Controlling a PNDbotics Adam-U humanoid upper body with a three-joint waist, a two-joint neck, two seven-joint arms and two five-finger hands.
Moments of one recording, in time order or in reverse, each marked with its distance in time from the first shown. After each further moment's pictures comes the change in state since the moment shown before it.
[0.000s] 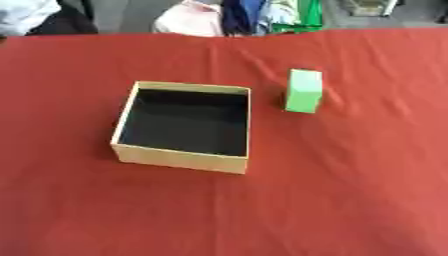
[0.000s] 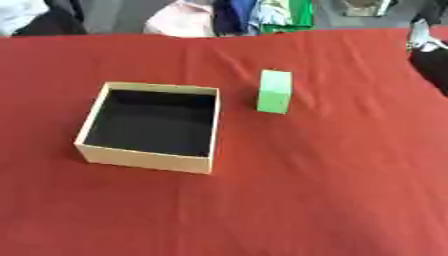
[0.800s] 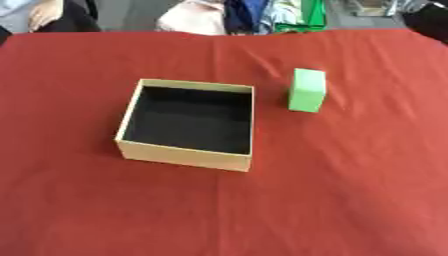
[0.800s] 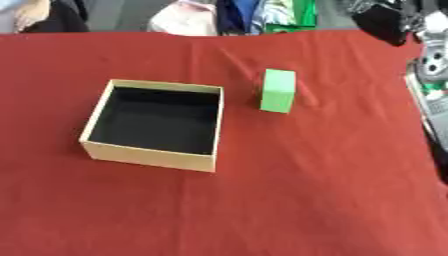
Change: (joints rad) left arm 0.014 0.001 -0.019 0.000 0.011 0.012 -0.024; right arm -0.333 -0.067 0.247 0.236 0.152 0.162 0.192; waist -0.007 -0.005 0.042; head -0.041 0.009
